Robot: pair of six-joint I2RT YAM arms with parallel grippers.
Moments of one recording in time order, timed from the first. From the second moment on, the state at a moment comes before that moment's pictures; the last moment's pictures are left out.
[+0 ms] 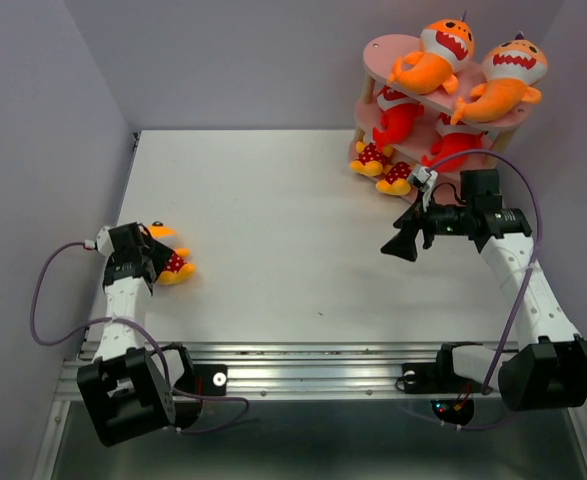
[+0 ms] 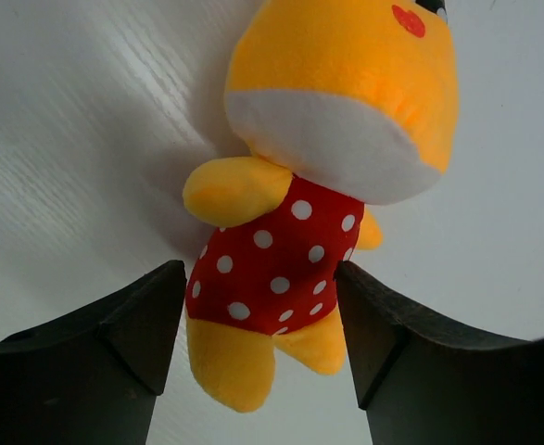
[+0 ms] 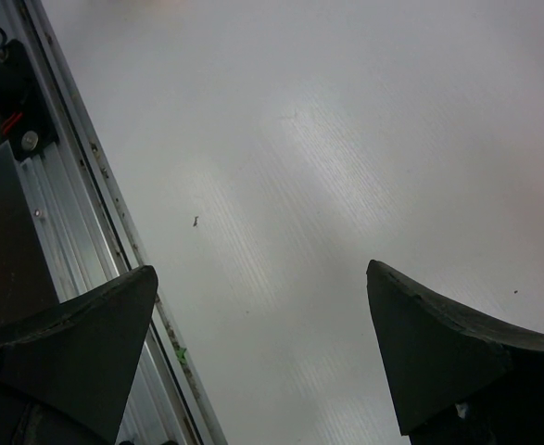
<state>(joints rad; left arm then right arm) 0.29 1.02 0.60 -0.43 -0.14 -0.73 0.04 1.17 1.10 -0.79 -0.98 -0.47</state>
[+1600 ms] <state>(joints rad) -0.57 1.71 0.57 1.12 1.08 -1.52 0.04 1.20 1.36 -0.61 -1.10 0.19</state>
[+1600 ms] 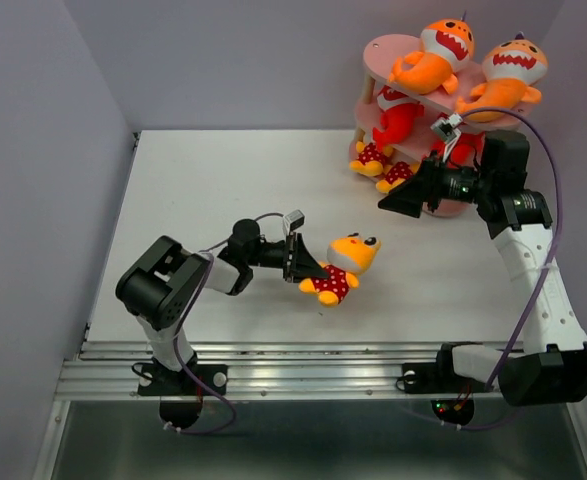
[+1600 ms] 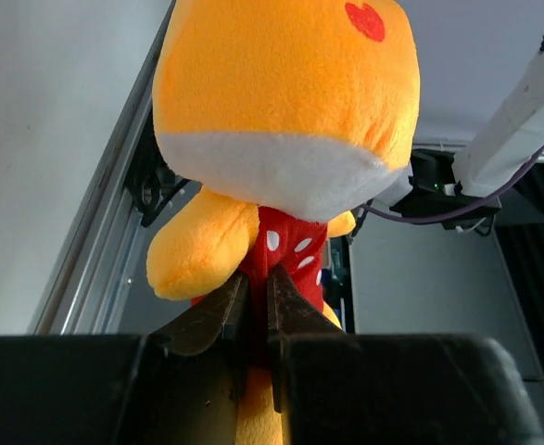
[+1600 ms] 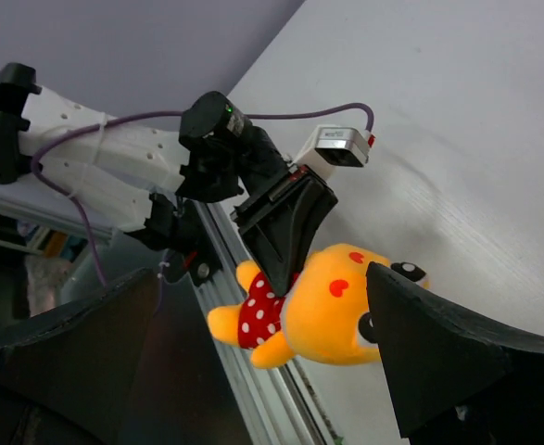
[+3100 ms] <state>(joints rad) -0.66 1.84 0.86 1.15 1.16 -1.57 0.13 1.32 1.28 -1.04 -1.03 -0.07</state>
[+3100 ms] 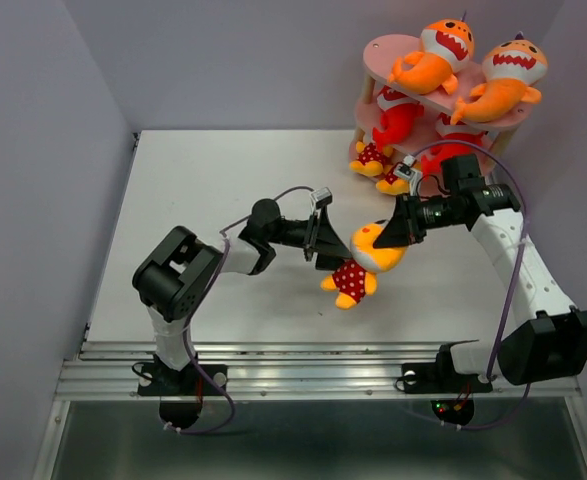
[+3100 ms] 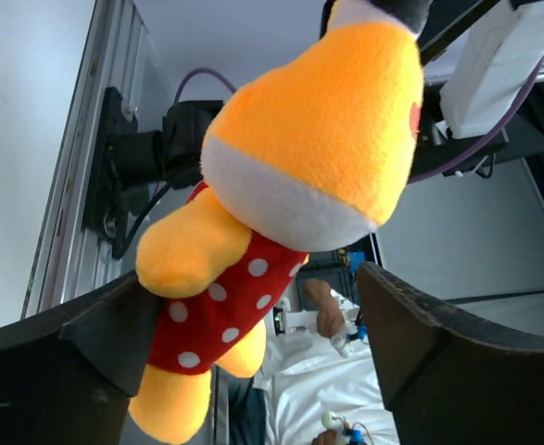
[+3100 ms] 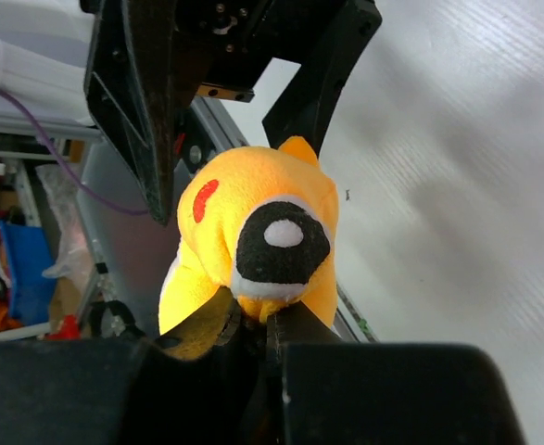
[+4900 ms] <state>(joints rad) -1.26 1.30 0.57 0.83 -0.38 0.15 -0.12 1.30 1.33 -0.96 -0.96 0.23</state>
